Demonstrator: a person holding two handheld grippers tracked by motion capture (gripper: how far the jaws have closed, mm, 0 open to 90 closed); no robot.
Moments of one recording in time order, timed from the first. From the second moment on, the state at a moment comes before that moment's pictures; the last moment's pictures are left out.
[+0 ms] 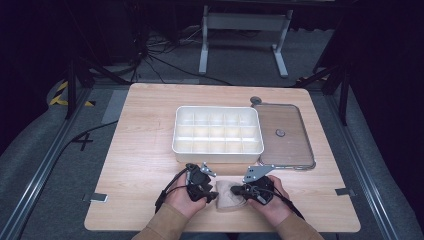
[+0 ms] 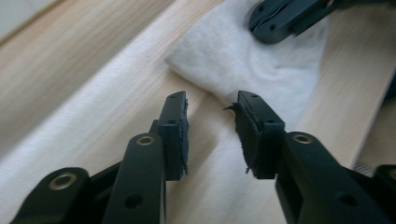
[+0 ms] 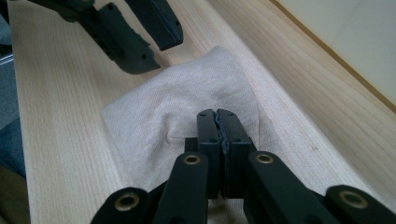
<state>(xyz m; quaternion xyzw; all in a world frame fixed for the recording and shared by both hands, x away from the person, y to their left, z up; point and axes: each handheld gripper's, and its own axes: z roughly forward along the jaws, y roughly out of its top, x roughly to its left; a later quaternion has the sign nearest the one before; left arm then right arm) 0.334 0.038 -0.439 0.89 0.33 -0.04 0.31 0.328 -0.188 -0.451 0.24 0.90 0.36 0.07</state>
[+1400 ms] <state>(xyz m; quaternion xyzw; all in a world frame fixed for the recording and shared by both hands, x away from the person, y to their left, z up) 0.343 0.031 -0.439 0.86 0.37 -0.14 0.32 0.324 -0.187 -0.451 0.24 0.90 0.35 0.08</state>
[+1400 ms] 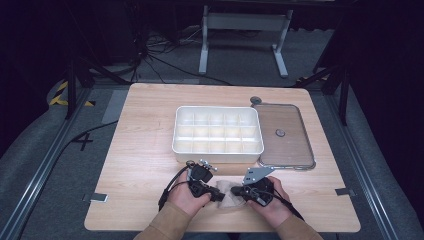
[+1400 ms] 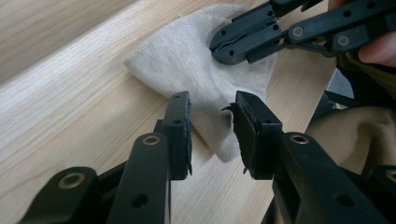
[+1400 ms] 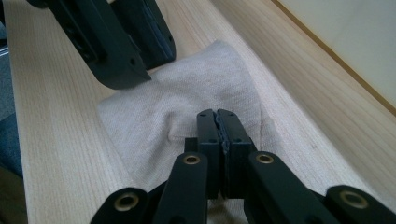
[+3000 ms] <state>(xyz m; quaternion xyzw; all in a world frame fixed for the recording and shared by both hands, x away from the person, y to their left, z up) 0.341 0.040 -0.420 0.87 0.33 -0.10 0.34 0.313 -0.204 -0.449 0.26 0.90 0.34 0.05</state>
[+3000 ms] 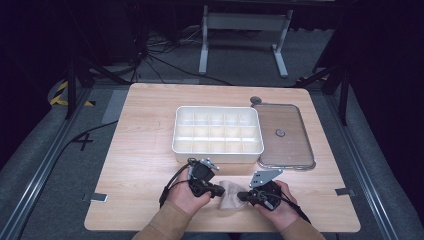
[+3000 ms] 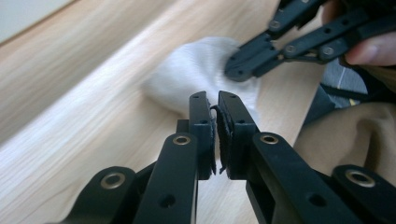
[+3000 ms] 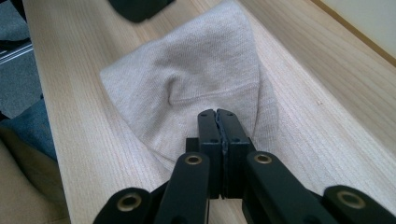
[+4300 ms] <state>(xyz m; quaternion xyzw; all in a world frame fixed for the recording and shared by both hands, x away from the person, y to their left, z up) 0.333 0.005 -0.432 0.89 0.30 -0.06 0.34 0.311 -0.192 -0.449 0.24 0.90 0.35 0.06</state>
